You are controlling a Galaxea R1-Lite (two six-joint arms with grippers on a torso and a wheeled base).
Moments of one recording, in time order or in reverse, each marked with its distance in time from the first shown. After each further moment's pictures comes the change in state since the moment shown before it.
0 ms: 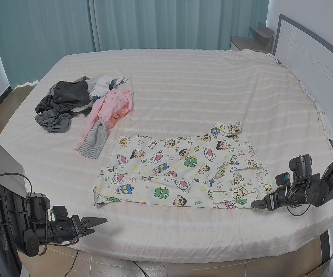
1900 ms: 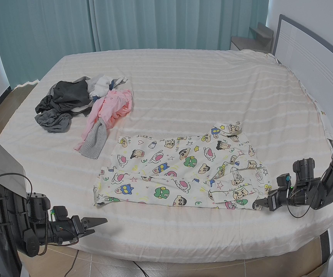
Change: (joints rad) left arm 0.000 0.004 0.000 0.000 0.000 0.001; right arm -0.075 0.086 0.032 -0.182 0.102 -0.132
